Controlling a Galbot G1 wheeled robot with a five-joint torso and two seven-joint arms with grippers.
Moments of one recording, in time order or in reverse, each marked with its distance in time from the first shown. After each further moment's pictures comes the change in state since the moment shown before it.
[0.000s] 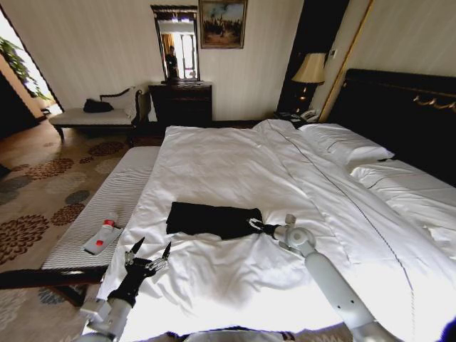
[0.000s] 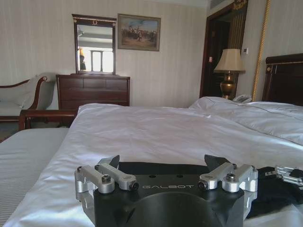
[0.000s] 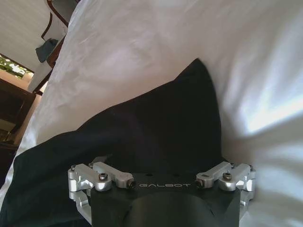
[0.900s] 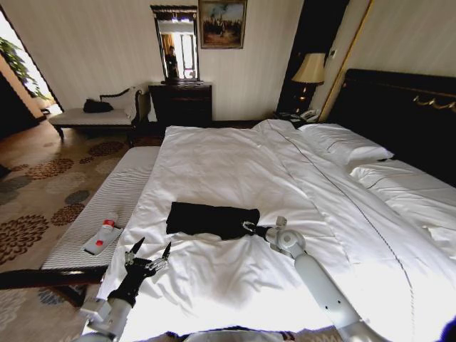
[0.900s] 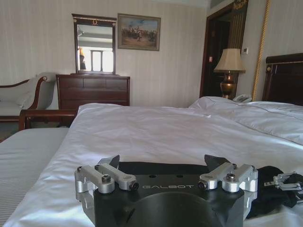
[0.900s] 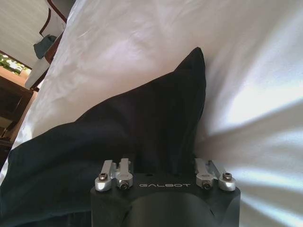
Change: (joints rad) left arm -0.001 0.000 0.000 0.001 0.000 0.000 0.000; right arm -0.013 0.016 -0.006 0.004 -0.043 0.014 -0.003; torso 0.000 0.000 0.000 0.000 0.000
